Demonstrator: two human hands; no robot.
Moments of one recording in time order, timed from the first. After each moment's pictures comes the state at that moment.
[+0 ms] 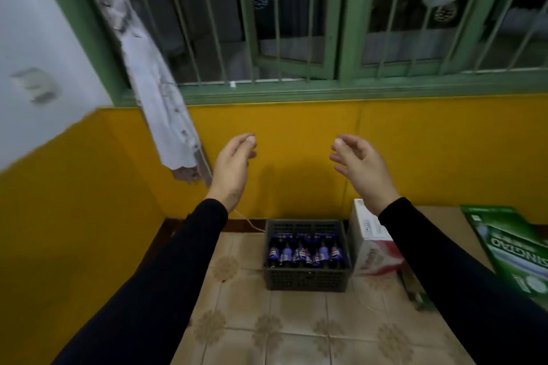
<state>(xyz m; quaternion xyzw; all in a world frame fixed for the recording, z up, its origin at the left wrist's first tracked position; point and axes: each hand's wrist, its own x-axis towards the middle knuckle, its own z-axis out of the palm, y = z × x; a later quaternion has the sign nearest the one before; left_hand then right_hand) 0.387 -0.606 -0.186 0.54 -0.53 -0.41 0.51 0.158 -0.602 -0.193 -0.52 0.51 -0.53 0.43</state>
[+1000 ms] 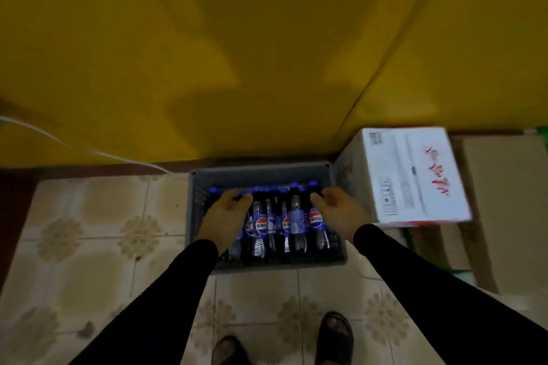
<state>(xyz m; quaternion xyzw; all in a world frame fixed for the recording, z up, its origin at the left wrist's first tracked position) 0.296 -0.970 -0.754 0.73 -0.42 -0.53 0.11 0.069 -0.968 -0.773 -0.44 0.76 -0.07 0.47</state>
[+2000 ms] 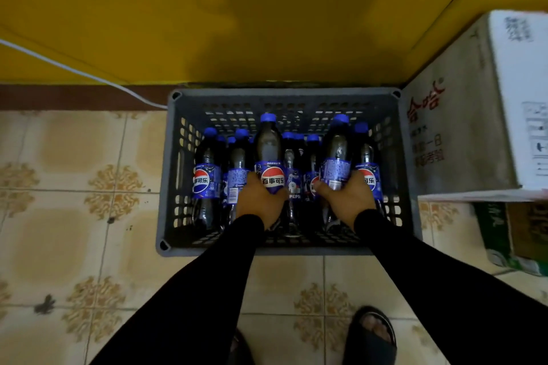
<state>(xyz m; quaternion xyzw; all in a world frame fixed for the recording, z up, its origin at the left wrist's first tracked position) 0.283 -0.948 -1.023 0.77 -0.39 -0.49 0.09 0.110 -0.944 -1.041 -0.36 0.81 -0.15 0.45</state>
